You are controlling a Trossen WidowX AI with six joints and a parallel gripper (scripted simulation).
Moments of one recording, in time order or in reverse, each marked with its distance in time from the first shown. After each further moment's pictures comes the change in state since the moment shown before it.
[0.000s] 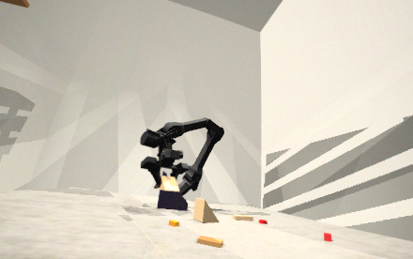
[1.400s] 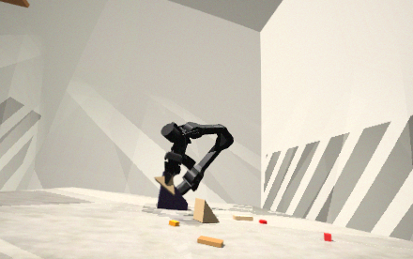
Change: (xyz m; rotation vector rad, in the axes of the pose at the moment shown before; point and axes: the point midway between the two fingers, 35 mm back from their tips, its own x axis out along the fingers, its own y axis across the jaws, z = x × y) arm -0.005 0.010 0.009 -1.027 0.412 -0.050
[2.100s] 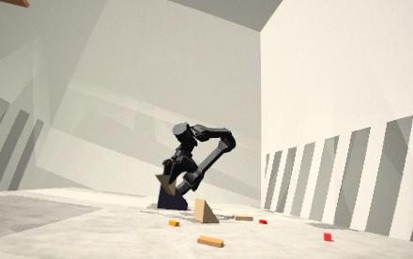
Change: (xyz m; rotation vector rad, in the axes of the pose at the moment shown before) arm -0.005 -0.006 0.005 -0.457 0.177 0.036
